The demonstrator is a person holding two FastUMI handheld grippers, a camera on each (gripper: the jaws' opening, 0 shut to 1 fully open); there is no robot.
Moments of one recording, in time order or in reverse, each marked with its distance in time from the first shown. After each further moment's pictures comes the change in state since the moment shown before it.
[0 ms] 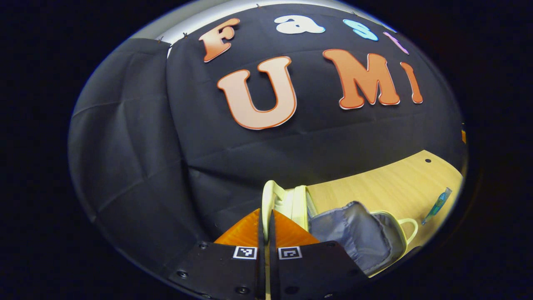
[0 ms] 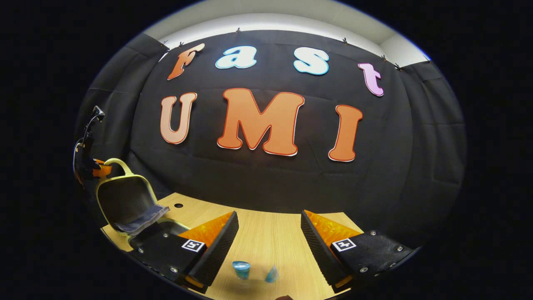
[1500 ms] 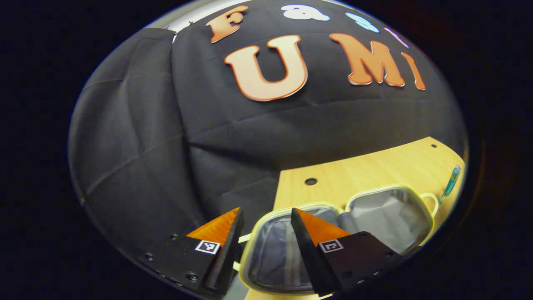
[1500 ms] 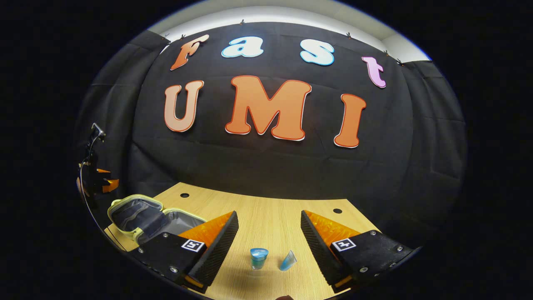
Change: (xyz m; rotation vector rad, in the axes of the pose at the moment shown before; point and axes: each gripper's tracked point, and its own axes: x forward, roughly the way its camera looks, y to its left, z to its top) left arm 0.013 -0.012 -0.066 0.017 0.033 -0.070; right arm -0.018 0.028 -0.034 -0.006 0.084 0.025
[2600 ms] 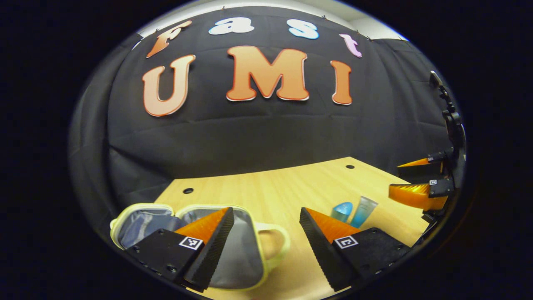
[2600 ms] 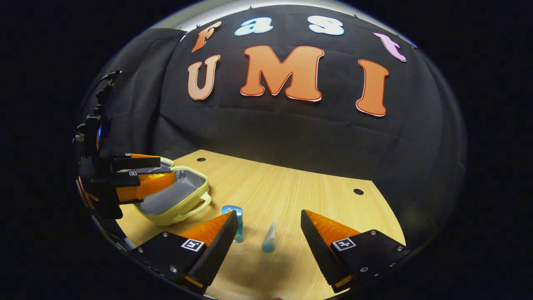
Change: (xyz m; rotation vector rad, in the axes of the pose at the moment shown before) left arm -0.085 -0.380 0.019 -0.088 -0.099 -0.397; right arm 0.027 -0.066 -0.129 -0.064 0.144 0.256
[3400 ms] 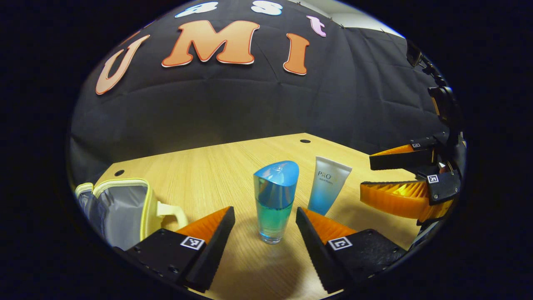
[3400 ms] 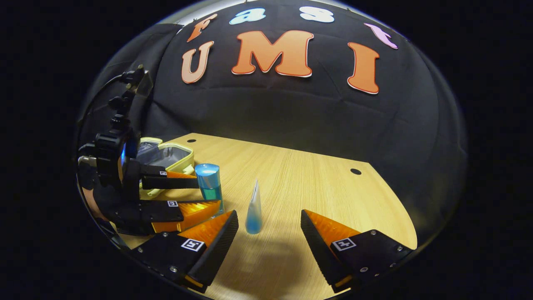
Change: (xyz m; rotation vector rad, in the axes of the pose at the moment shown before) left arm 0.099 -0.130 -0.096 0.038 0.095 -0.293; right arm 0.022 -0.023 -0.080 0.018 0.071 -0.031
